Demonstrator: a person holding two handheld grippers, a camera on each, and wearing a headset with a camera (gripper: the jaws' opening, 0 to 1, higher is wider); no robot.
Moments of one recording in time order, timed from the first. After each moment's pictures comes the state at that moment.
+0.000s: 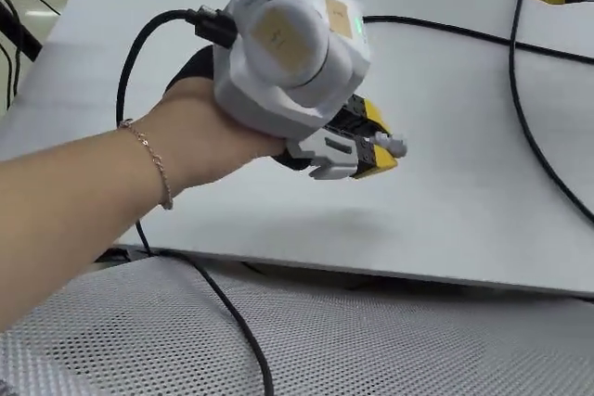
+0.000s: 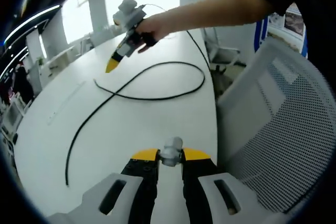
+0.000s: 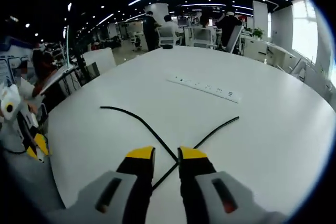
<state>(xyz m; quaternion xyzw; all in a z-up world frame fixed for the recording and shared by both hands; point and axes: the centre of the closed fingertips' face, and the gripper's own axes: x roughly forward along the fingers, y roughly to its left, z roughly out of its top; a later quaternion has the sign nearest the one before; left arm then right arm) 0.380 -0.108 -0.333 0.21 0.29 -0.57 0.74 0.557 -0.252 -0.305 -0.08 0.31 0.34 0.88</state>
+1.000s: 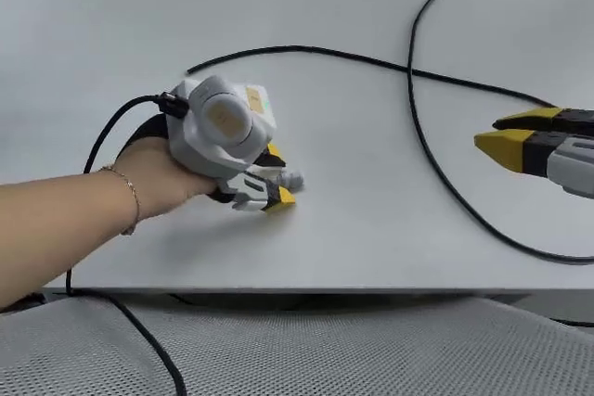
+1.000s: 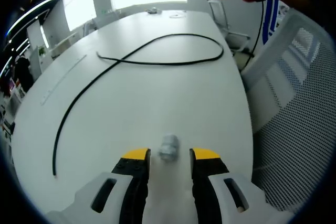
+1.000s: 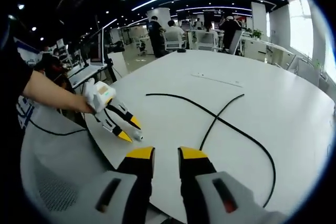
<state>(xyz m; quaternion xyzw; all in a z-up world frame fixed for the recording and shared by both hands) 0.406 -0.084 -0.401 0.25 0.33 -0.53 0.74 0.376 -0.242 -0.259 -0.04 0.31 0.34 0.89</state>
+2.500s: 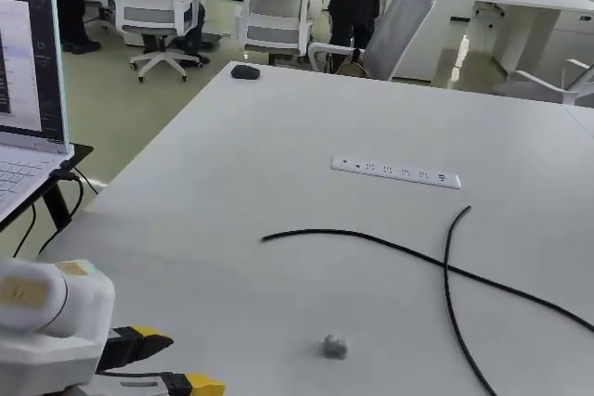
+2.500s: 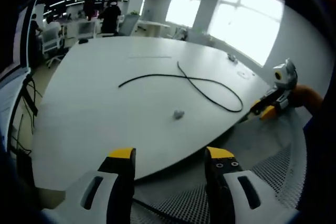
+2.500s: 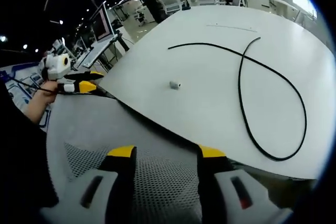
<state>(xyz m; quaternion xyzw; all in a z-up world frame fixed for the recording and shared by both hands) 0.288 0.058 -0.284 -0.04 0.36 -0.27 0.89 0.251 -0.210 -0.296 0.03 0.48 0.35 0.80</state>
